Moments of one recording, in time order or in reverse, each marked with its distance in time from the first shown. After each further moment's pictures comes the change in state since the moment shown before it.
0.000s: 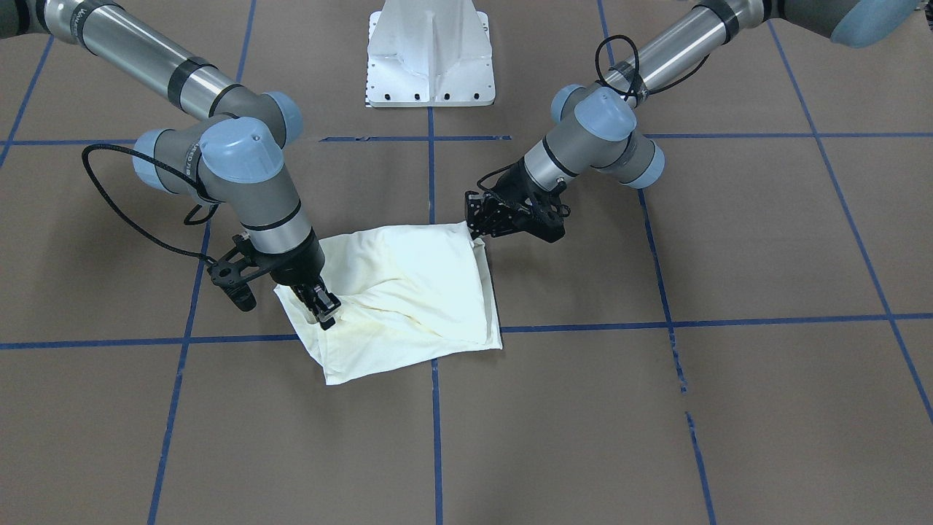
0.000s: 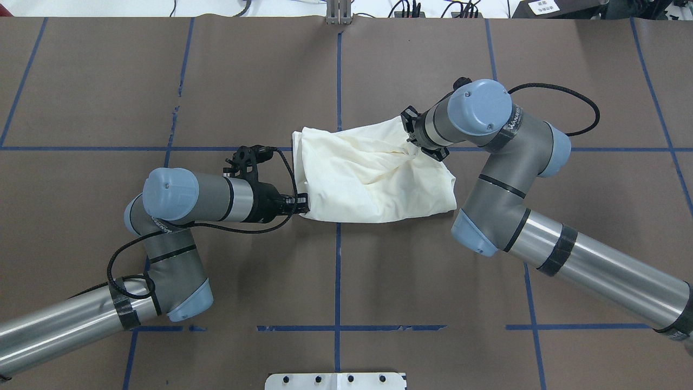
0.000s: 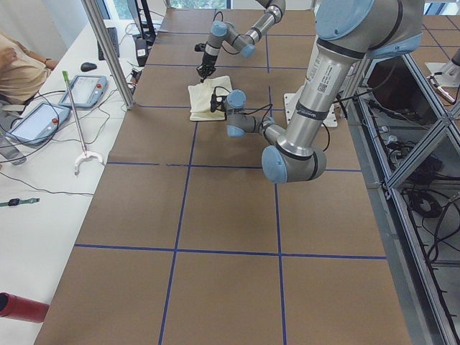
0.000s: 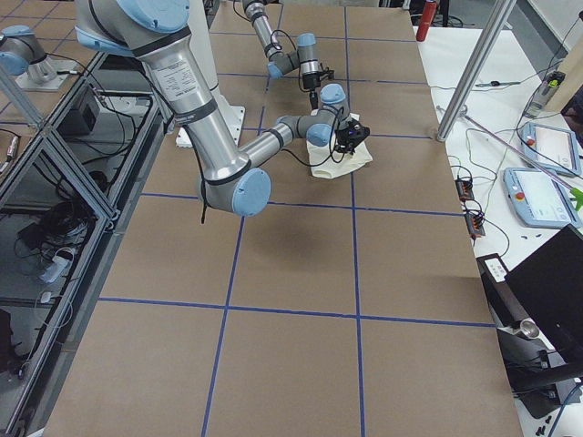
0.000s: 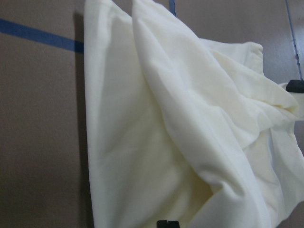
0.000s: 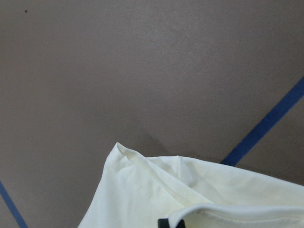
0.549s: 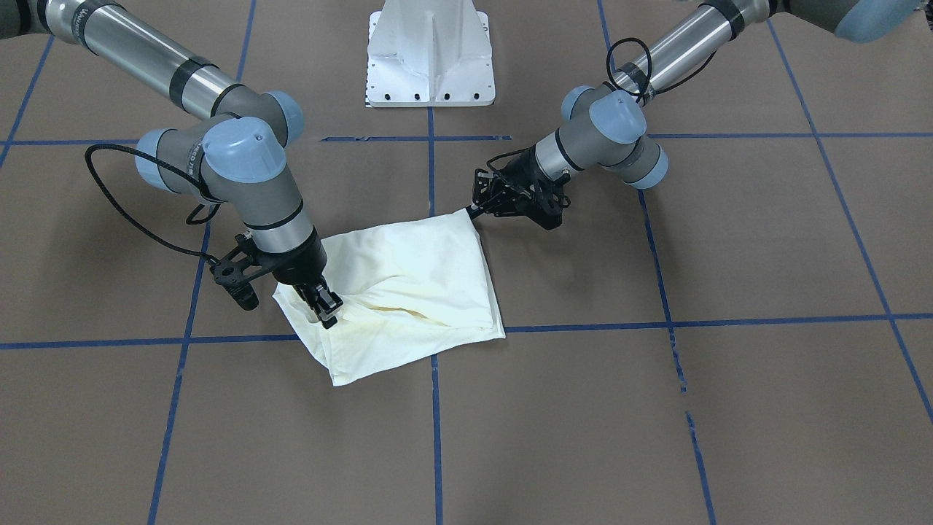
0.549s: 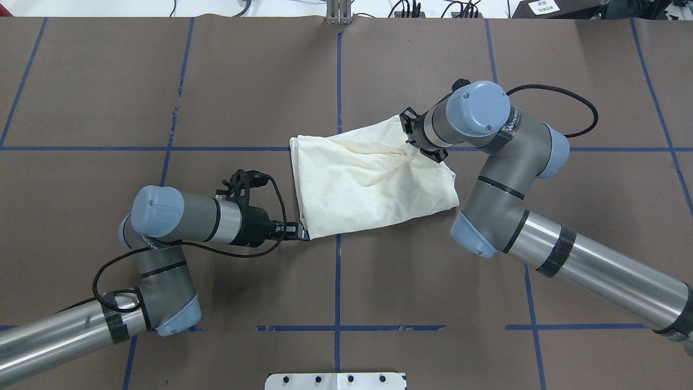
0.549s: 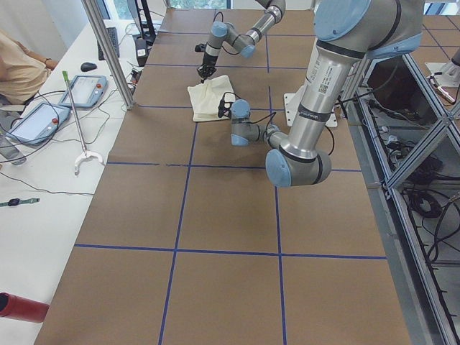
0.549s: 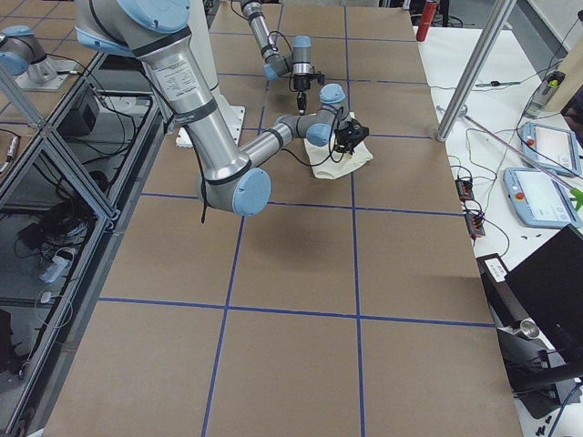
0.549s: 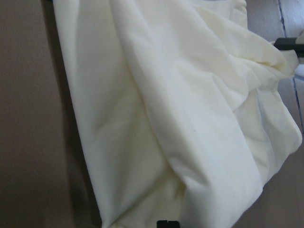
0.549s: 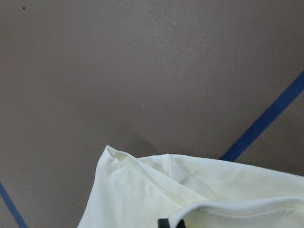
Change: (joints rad) left arm 0.038 0.047 0.014 -0.109 -0.069 0.046; right arm -0.005 0.000 -0.001 -0.001 0.000 0.005
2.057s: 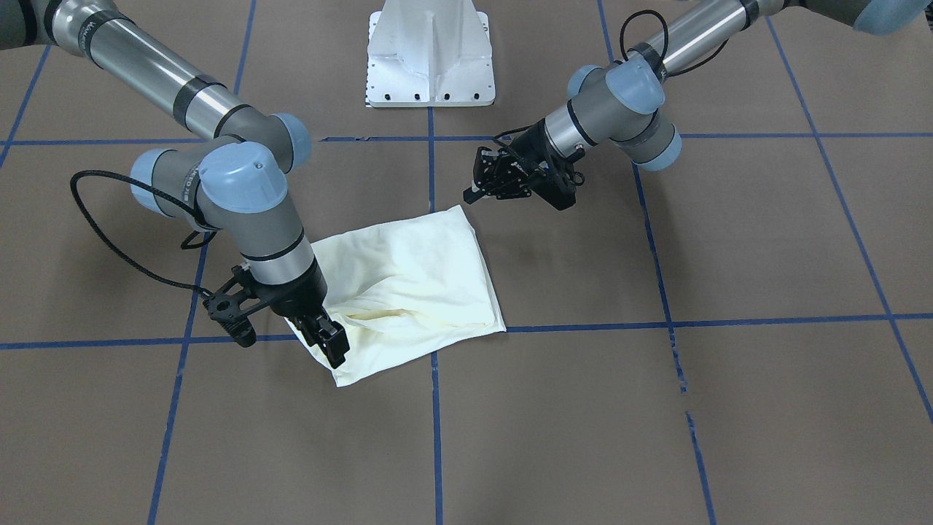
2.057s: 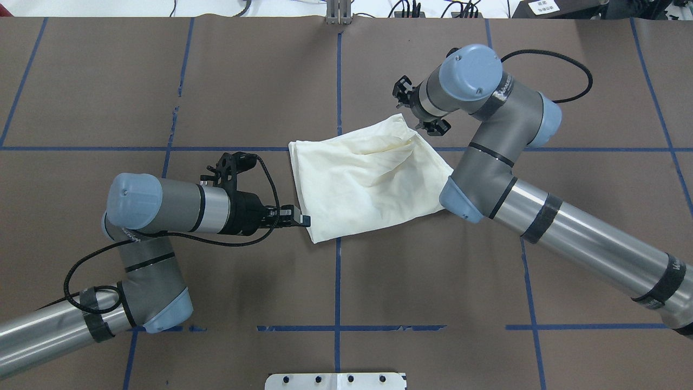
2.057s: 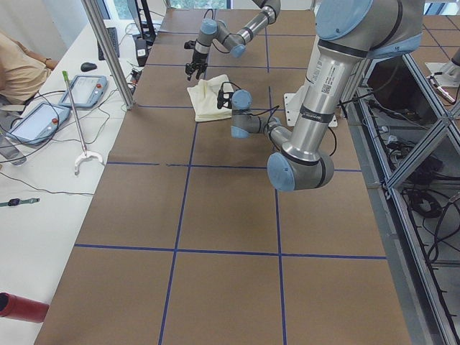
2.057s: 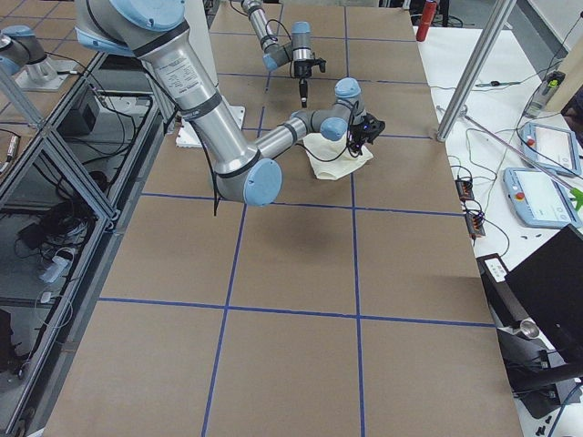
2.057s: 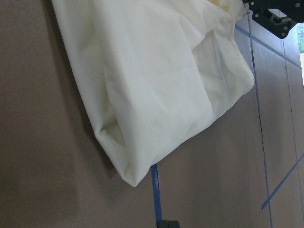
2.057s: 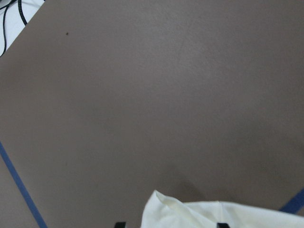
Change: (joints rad) left arm -0.049 0.023 -0.155 0.095 0.021 -0.082; right arm 0.102 0.110 -0.122 -0.003 0.067 -0.123
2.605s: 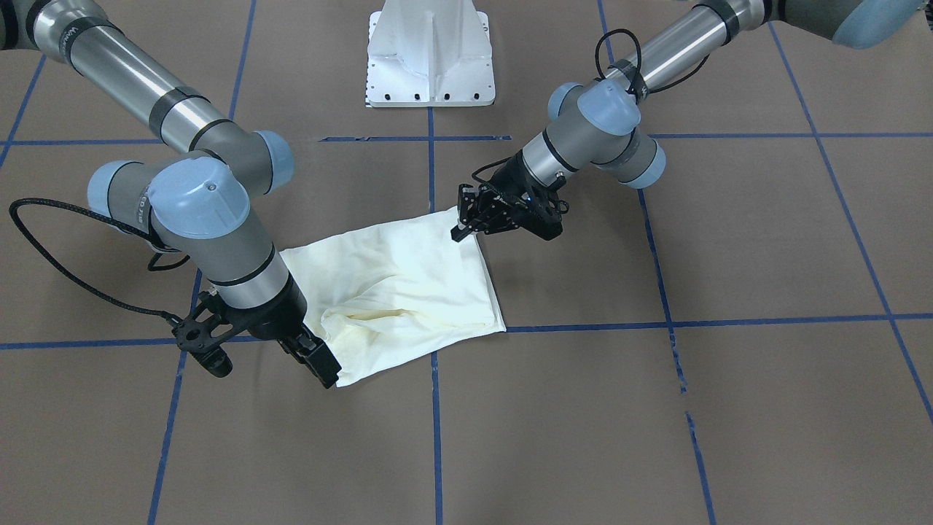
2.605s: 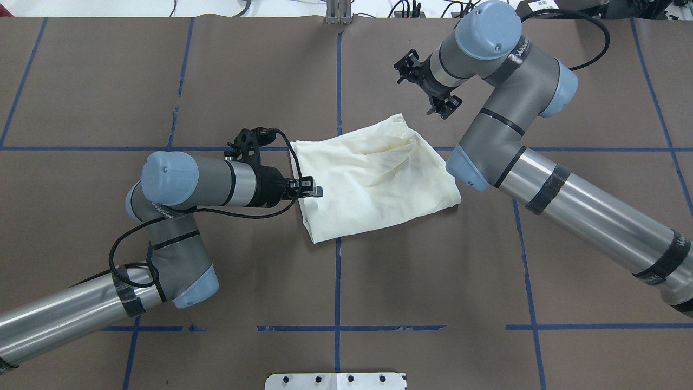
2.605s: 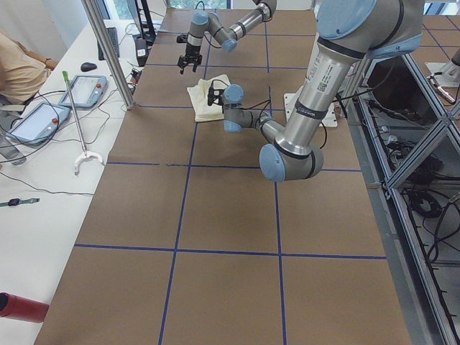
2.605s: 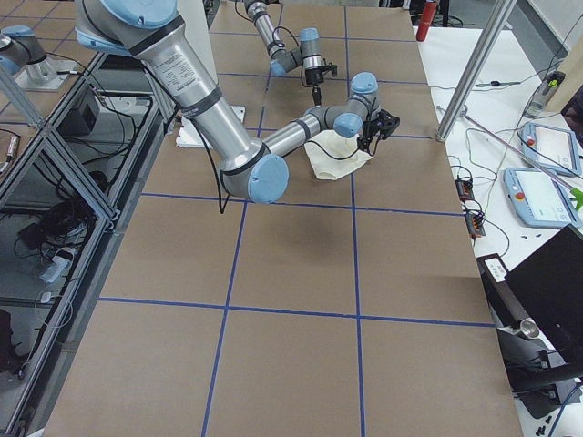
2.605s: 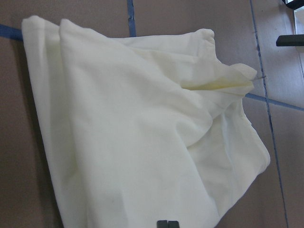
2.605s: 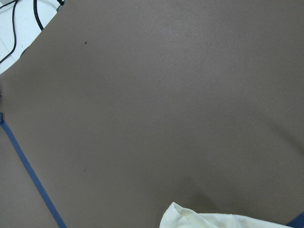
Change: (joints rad) left arm -0.036 -0.108 0.136 0.041 0.074 0.041; right arm 0.038 0.025 -0.025 0.000 0.087 -0.046
